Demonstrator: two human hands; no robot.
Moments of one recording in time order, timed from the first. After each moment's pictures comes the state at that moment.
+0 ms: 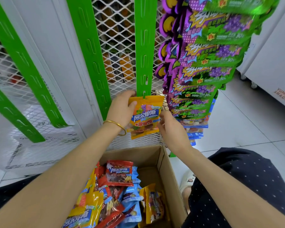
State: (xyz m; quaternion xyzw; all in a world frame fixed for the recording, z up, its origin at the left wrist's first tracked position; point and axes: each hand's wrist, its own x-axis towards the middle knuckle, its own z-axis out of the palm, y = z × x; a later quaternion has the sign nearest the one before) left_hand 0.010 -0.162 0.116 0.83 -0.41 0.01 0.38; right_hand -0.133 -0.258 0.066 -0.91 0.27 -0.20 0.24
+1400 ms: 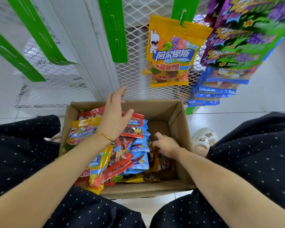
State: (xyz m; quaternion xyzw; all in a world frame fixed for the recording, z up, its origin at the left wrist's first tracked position) left_hand -0.029 -0.058 -0.016 0.85 -0.33 -0.09 0.40; right_hand -0.164 -0.213 -0.165 -0.95 0.06 0.26 0.16
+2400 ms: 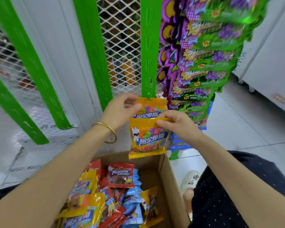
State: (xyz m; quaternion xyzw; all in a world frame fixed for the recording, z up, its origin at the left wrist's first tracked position) left_hand -0.006 -0.135 0.148 0.78 -0.41 -0.09 0.46; right_hand -0.153 -0.266 0.121 -0.84 0.14 -0.15 0.51
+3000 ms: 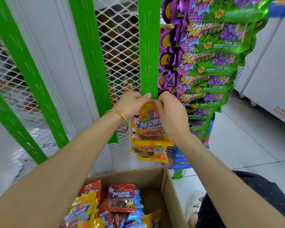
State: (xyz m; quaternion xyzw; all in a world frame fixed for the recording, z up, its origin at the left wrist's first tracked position) left_hand 0.010 -0.182 0.206 0.81 -0.43 -0.10 0.39; right_hand -0.097 -0.265 0.171 -0.88 0.21 -0.41 0.16
